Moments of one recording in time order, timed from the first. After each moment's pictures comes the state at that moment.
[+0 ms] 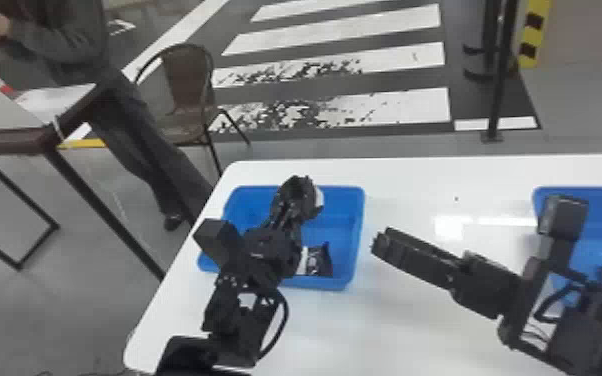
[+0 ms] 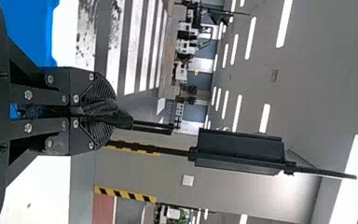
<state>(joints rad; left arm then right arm) 0.29 0.10 0.06 -1.85 0.21 -0.09 -0.17 -0.09 -0.25 0.43 -1.63 -1.04 0.50 0.78</state>
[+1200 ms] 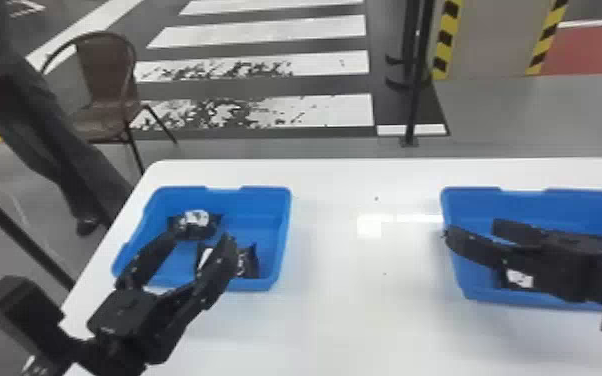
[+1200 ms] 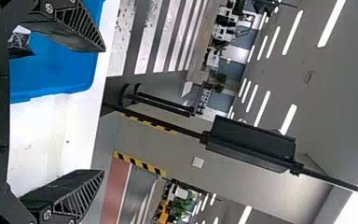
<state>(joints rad) 0.75 0.05 0.19 -2.44 0.44 0.25 -0.26 0.16 -0.23 -0.15 -2.23 -0.53 1.07 0.43</state>
